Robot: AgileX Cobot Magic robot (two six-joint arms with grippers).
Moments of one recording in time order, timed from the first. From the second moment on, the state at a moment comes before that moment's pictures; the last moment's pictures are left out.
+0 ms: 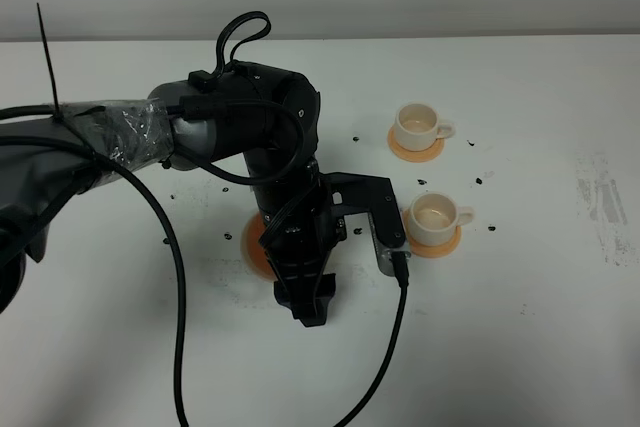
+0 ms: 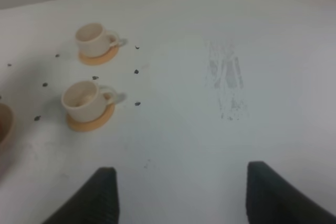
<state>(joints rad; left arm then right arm) -0.67 2.13 -1.51 -0.22 1.05 0.90 -0.16 -0.01 -0.50 0.19 1.08 -0.09</state>
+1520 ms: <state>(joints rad) -0.70 2.17 -1.50 -0.29 0.89 0.93 -0.16 -0.01 -0.50 0.19 1.08 -0.09</state>
